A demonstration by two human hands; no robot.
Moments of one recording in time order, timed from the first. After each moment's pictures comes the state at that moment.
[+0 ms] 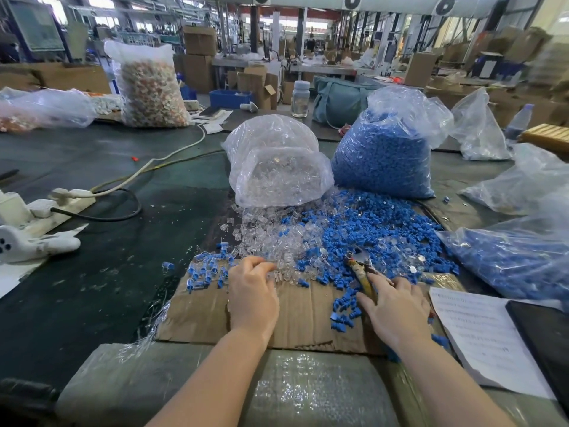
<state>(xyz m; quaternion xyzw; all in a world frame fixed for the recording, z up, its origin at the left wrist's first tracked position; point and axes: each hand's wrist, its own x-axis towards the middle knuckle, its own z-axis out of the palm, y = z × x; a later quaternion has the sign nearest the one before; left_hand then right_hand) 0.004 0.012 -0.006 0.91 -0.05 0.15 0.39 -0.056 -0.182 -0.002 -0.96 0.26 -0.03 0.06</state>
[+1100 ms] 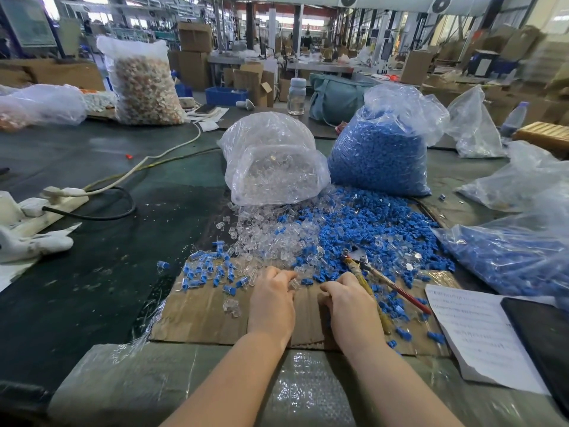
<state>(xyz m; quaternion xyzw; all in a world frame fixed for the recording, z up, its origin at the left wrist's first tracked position) -0.001 -0.013 -0.021 0.91 -0.13 0.09 0.37 -0.051 -0.131 -0.005 -0.98 0.08 -0.14 0.13</state>
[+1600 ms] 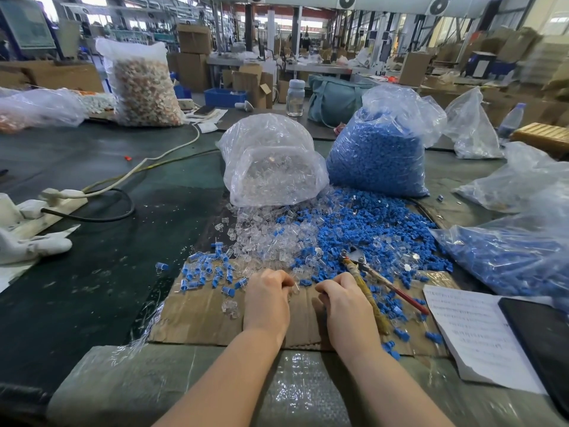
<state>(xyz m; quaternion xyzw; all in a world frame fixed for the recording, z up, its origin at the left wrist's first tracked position) 0.000 -0.009 -0.016 0.91 -0.12 0.10 0.39 -0.054 -0.126 -0.008 -0.97 0.08 -0.16 0.18</state>
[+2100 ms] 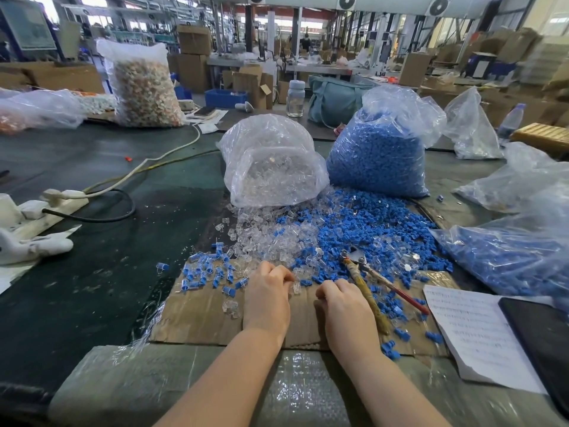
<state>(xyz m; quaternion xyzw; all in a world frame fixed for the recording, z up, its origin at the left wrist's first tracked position) 0.001 -0.010 -0.014 0.91 -0.12 0.10 0.38 -0.055 -0.126 -0.013 -0.98 0.07 -0.14 0.11</state>
